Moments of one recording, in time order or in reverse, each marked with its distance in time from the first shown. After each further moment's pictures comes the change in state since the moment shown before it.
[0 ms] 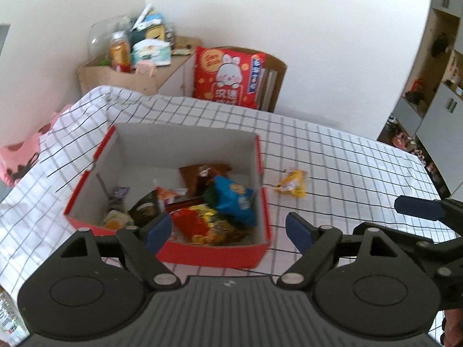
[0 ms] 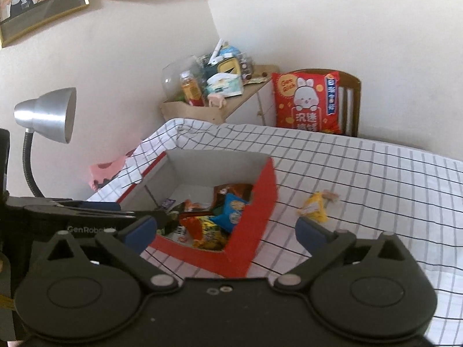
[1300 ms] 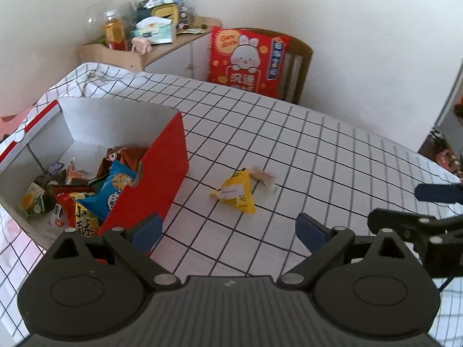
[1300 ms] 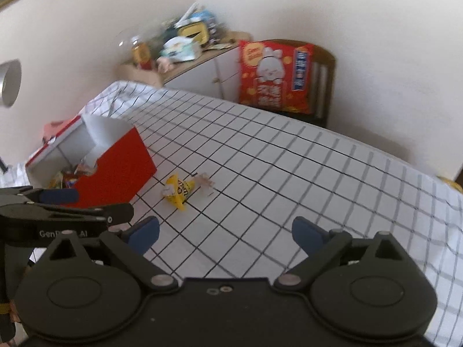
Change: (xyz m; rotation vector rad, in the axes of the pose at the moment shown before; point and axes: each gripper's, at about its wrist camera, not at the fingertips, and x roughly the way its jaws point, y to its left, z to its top) left arm 0.145 -0.167 0.009 -0.150 0.041 0.223; right arm 0.066 -0.222 0.039 -0.167 0.186 0.030
